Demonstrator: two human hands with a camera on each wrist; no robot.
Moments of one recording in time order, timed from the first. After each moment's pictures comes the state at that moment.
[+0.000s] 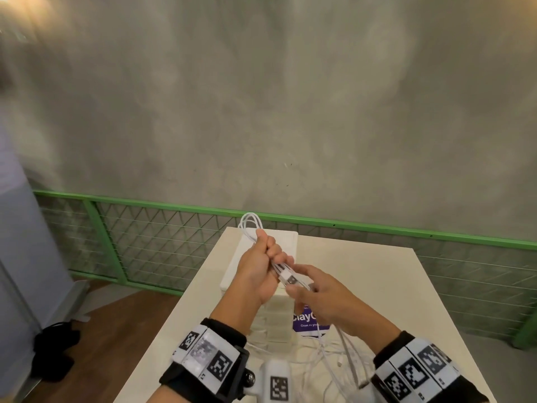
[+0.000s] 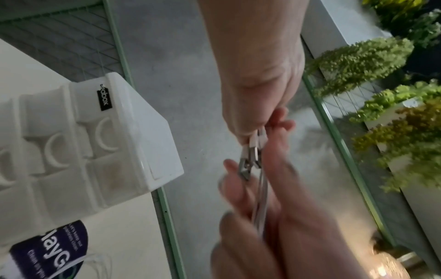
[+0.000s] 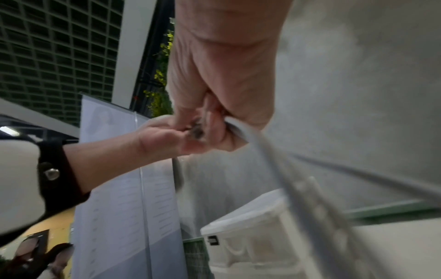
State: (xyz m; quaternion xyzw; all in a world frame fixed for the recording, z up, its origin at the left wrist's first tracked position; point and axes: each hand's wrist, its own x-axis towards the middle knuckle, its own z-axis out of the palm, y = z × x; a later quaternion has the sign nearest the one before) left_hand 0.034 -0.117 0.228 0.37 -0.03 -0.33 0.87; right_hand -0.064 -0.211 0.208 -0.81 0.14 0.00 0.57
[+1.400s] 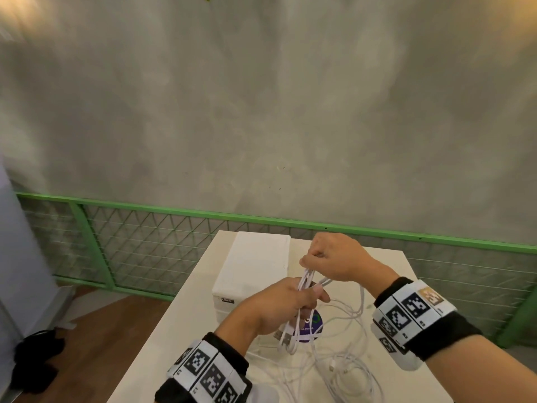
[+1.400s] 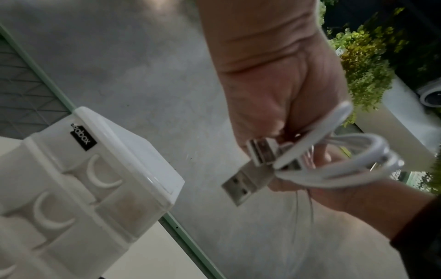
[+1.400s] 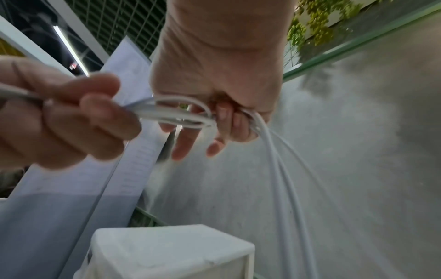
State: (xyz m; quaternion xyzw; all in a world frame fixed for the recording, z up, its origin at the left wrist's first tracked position) left_hand 0.005 -0.114 0.211 0.67 -0.37 -0.41 0.50; right_hand -0.038 -0.261 0.257 -0.98 0.10 -0.06 0.13
